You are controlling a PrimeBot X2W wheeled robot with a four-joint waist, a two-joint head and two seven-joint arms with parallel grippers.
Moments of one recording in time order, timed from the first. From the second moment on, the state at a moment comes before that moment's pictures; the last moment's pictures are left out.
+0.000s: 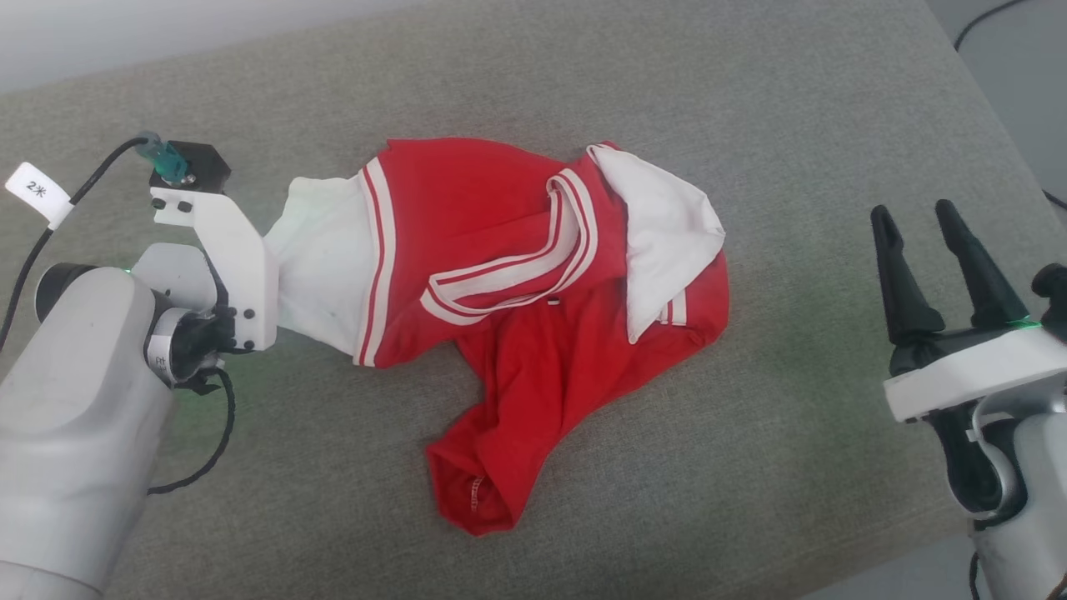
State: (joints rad) left arm -0.80 0.46 -0.45 0.65 -0.68 0.01 0.73; right arm -0.33 -0.30 0.09 0.19 0.54 0.13 -0.18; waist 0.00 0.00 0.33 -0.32
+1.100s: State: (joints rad) left arm -0.55 0.66 -0.34 0.39 -0.73 0.16 0.70; right arm -0.29 -0.29 0.01 0.14 0.51 0.13 -0.12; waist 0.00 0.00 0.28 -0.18
